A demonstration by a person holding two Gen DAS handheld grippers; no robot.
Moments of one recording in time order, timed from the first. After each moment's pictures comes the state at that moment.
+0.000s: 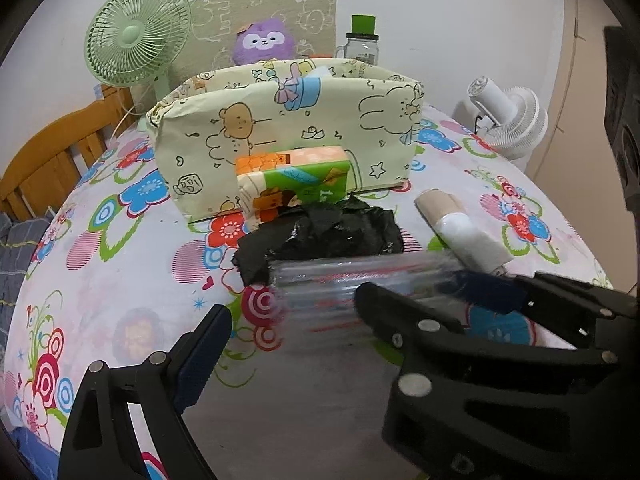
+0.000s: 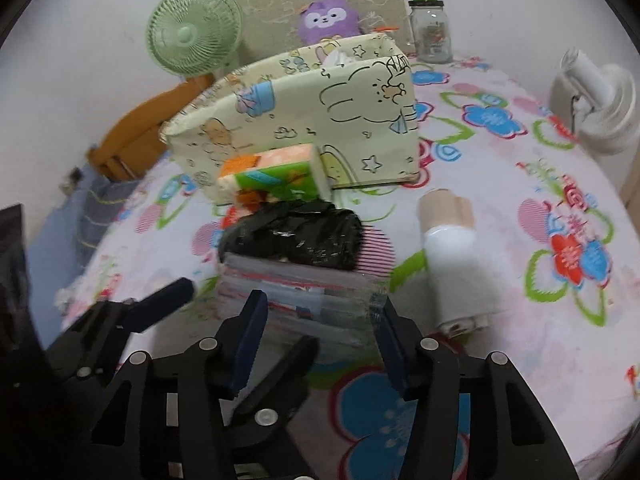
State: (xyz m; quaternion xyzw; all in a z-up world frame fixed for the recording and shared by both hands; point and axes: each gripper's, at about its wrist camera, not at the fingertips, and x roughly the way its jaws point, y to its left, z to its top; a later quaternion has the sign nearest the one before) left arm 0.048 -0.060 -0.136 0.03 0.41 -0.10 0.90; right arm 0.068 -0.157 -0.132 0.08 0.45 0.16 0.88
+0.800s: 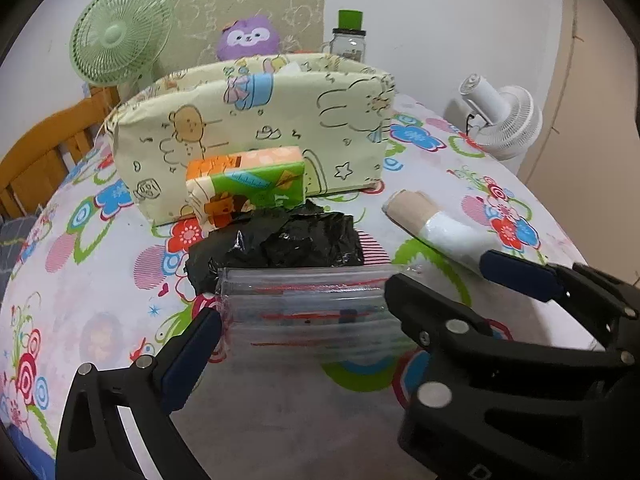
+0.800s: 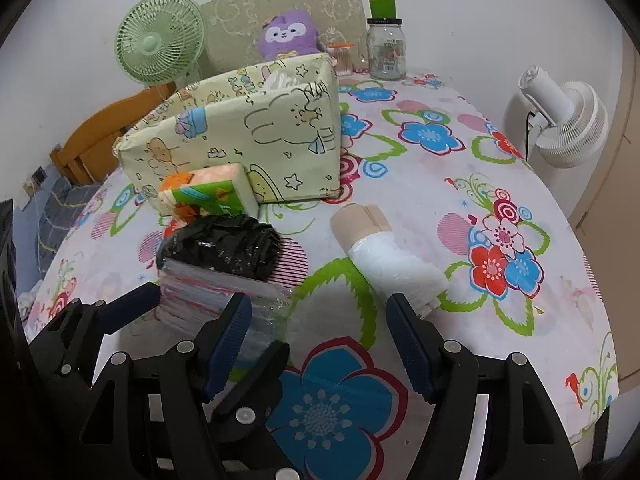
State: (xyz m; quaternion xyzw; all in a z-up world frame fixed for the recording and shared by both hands) left arm 0.058 -0.084 -0.143 0.02 0.42 -0.10 0.90; right arm 0.065 -0.186 -0.126 0.03 0.44 0.08 0.90
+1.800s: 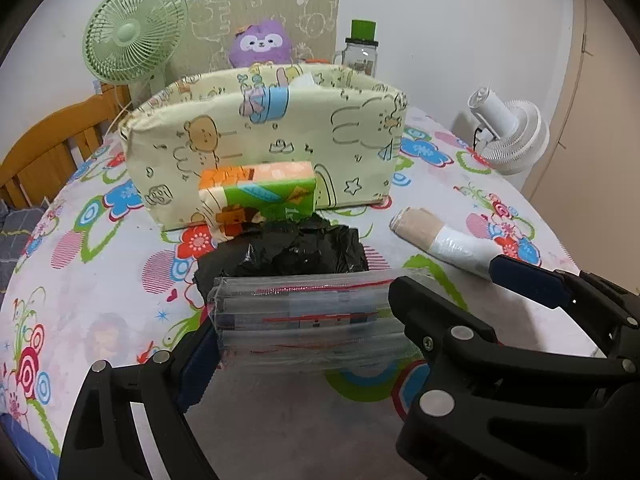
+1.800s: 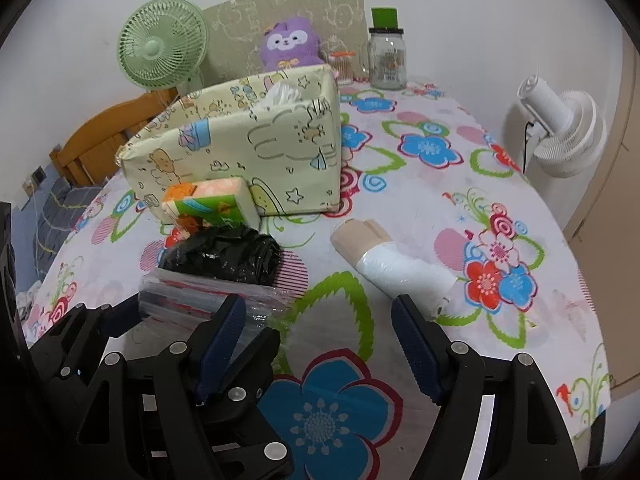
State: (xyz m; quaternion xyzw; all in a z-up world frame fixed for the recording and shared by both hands) left arm 0.054 -0.081 -0.133 0.00 0.41 -0.09 0.91; right arm 0.064 -0.184 -0.114 0.02 0.42 0.08 0.90
